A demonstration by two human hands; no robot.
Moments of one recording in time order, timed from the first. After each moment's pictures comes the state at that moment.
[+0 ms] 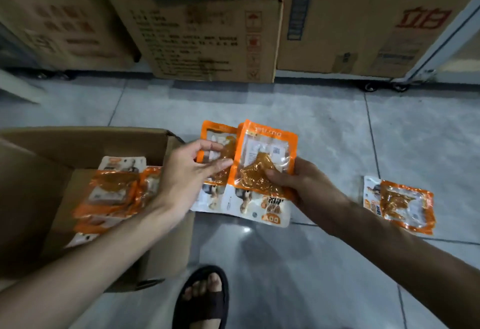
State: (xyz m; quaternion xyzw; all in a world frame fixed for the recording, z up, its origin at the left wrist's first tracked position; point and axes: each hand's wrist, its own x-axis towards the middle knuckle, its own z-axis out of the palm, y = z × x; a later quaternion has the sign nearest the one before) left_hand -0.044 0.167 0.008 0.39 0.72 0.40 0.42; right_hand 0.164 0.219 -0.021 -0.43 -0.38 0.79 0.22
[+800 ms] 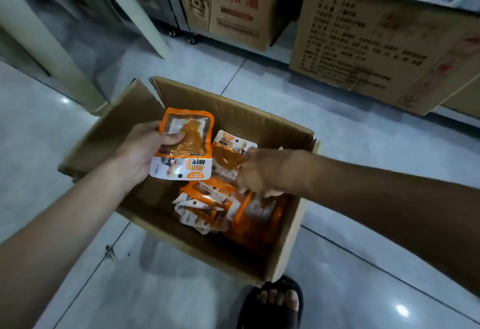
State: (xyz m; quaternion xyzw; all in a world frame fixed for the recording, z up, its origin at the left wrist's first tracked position) left_hand -0.312 0.066 0.007 0.05 0.78 0.47 0.41; right_hand -0.138 0.204 -0.010 0.10 -0.95 -0.01 -0.31
